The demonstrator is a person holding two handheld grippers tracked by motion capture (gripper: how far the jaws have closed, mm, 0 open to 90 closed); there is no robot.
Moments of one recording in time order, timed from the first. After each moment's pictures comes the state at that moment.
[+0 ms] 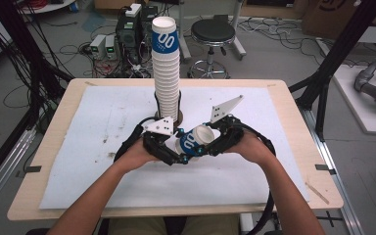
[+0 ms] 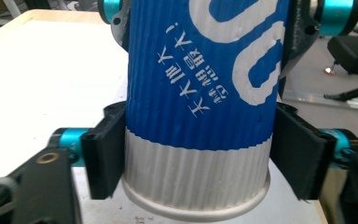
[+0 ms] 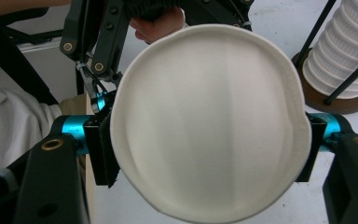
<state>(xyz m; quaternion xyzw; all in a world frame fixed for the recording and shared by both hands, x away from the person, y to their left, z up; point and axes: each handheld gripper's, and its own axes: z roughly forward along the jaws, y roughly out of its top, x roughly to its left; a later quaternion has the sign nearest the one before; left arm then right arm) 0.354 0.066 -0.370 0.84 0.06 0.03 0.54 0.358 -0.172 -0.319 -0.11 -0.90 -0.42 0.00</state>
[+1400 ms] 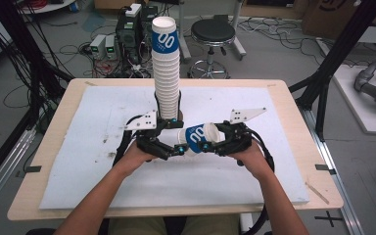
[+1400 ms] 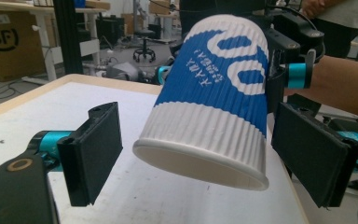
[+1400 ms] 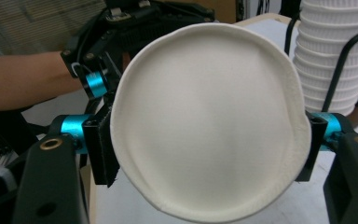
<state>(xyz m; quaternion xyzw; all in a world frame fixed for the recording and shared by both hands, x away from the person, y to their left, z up) 0.356 0.087 -0.377 0.74 0.10 0.03 0.66 0.351 -0.203 -0.352 -0.18 -0.80 -0.57 0.02</state>
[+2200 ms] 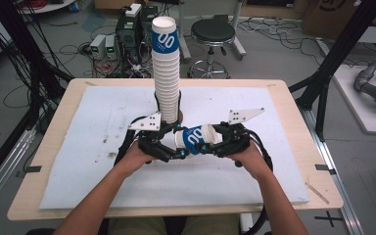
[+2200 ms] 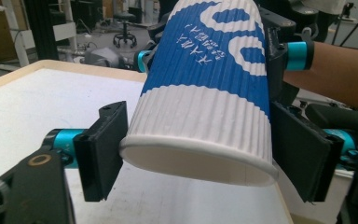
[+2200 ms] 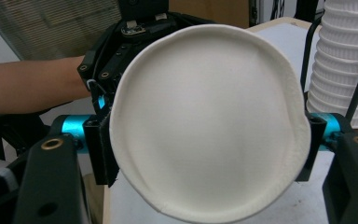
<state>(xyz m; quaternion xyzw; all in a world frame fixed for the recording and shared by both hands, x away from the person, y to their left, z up) 0.355 0.084 -0.375 0.76 0.08 0.00 0.64 0.350 -0.199 -0.352 -0.16 -0.80 -0.58 0.03</state>
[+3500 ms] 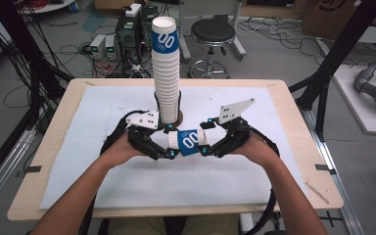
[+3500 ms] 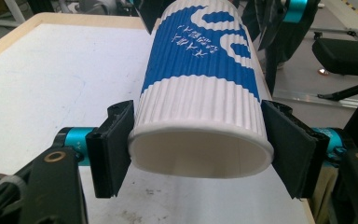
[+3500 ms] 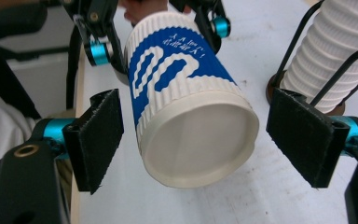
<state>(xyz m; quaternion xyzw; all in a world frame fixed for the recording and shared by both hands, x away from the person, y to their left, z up) 0.356 0.101 -0.347 0.85 0.06 0.02 0.53 0.351 -0.184 -0.317 -0.10 -0.89 -0.45 -0.04</state>
